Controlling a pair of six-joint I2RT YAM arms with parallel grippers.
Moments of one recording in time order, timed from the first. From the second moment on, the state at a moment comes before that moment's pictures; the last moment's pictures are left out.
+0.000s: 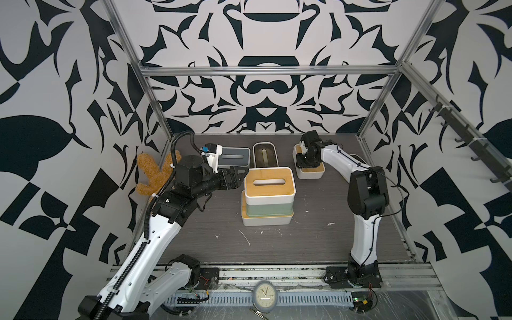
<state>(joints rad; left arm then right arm) -0.40 0.96 1.04 -0.47 0.42 -0.52 0.29 2.02 1.68 -0.75 -0.01 0.20</state>
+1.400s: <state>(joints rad) -0.20 1.24 1.33 -0.09 0.88 -0.89 0.30 1.07 1.15 -0.30 -0.39 -0.26</state>
